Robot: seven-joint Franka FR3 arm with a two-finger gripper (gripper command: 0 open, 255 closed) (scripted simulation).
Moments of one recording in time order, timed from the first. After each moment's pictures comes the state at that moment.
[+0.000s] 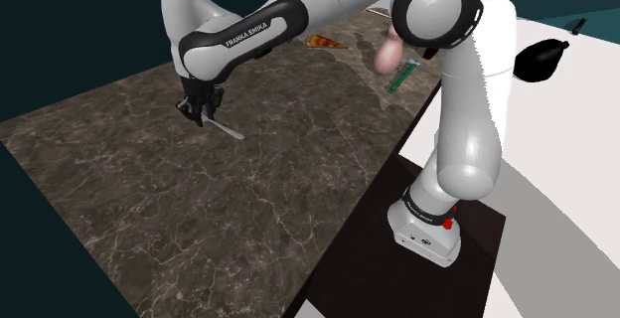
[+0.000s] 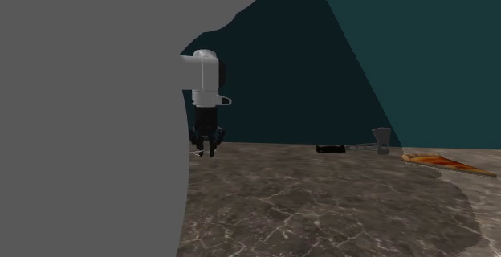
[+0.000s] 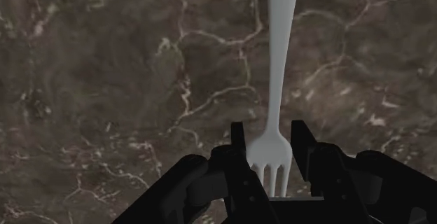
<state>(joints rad) 0.15 0.44 0.30 -1.70 -0.16 2.19 0.46</state>
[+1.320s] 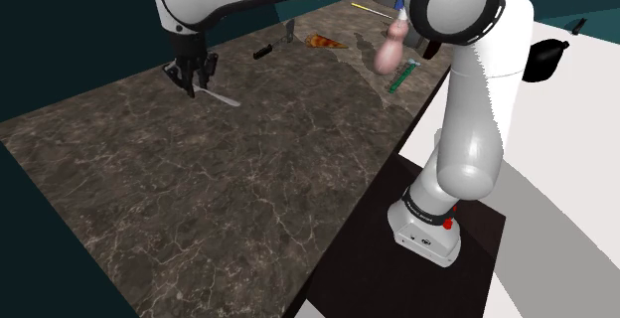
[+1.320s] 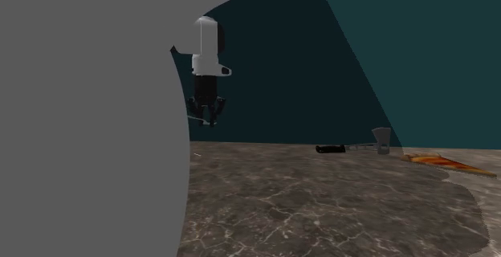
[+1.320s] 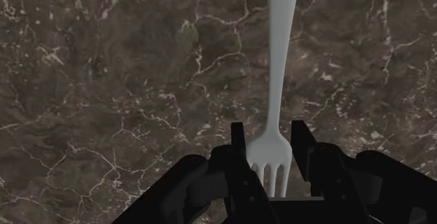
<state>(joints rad) 0.15 0.37 0.32 -1.54 -0.13 1.96 0.43</state>
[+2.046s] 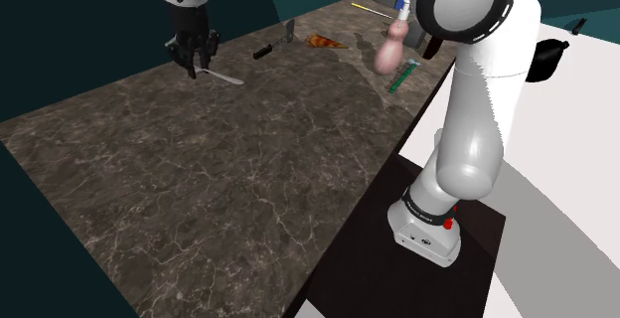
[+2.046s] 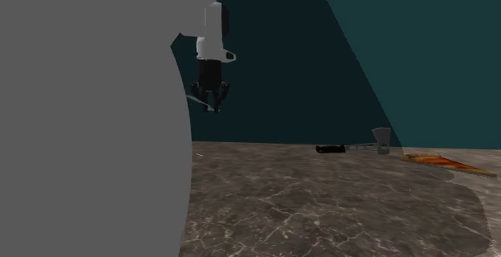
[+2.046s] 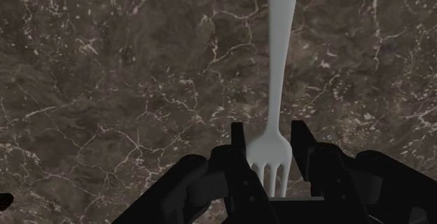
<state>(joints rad) 0.13 0.33 0.31 -1.46 -0.11 1.84 0.40</state>
